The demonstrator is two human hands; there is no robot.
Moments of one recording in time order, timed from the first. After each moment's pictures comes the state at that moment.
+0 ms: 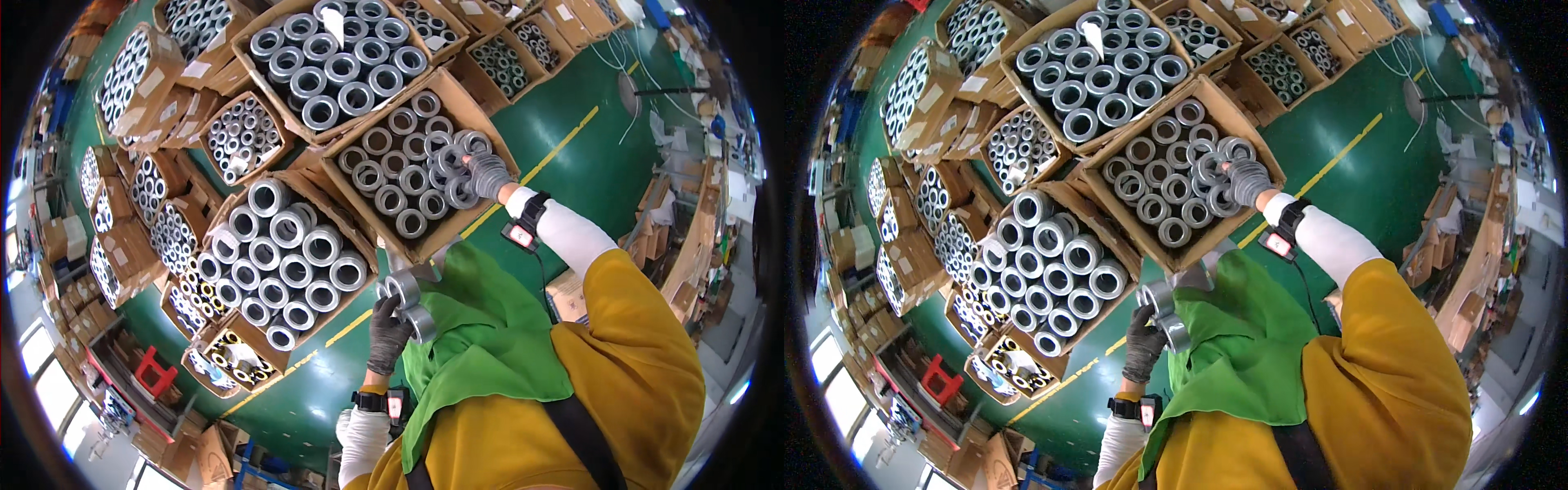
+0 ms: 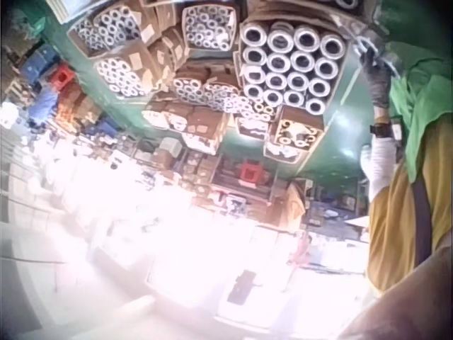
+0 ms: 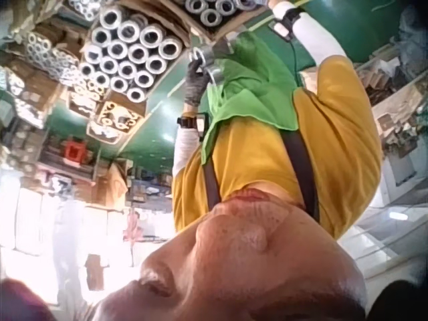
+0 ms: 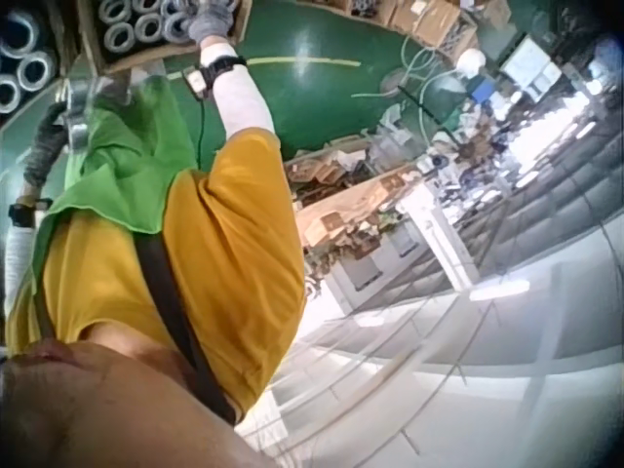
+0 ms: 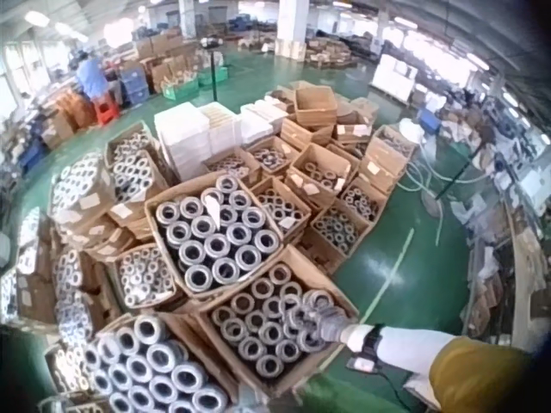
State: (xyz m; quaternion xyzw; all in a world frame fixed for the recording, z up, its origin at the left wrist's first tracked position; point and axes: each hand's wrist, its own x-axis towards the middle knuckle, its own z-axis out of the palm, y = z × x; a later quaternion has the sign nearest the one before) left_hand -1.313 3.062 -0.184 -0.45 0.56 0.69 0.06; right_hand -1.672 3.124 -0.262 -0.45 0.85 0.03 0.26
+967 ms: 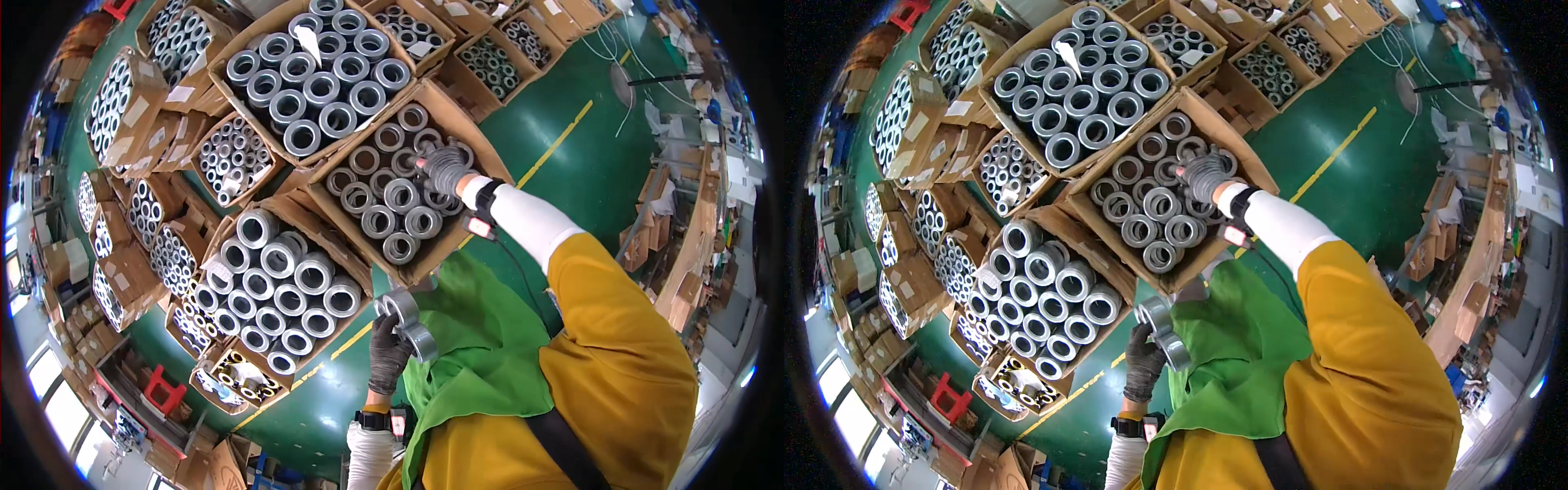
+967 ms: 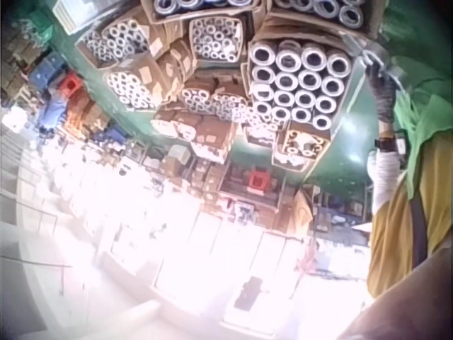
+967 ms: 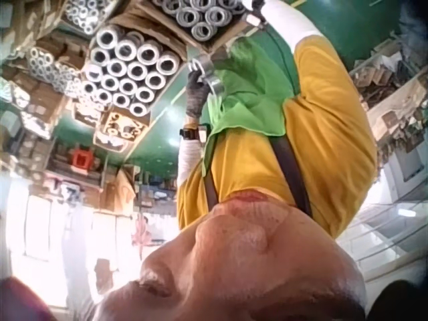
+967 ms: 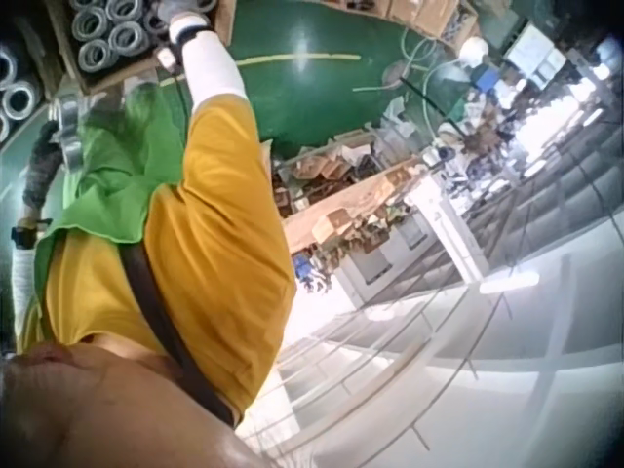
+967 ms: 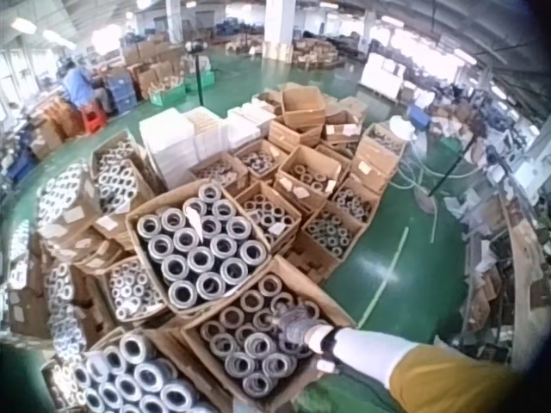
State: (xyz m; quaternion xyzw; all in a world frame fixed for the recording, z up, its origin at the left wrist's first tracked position) left_hand -1.324 3.065 -0.190 -0.39 0.62 0.68 0.04; right_hand -1.681 3.059 -0.297 -0.50 0.80 0.17 0.28
